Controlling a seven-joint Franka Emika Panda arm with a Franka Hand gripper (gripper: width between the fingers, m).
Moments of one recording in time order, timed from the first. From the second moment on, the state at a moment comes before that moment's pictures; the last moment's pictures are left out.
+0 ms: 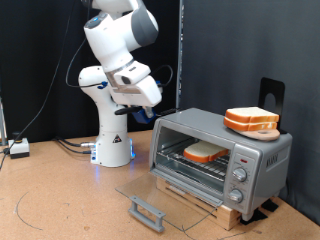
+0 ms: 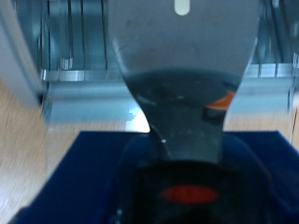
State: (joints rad) arm -0.15 -0.58 -0.05 -2.70 0.53 2.02 -1.59
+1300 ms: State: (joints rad) arm 0.04 -0.76 0.26 -2.77 0.70 1.89 -1.37
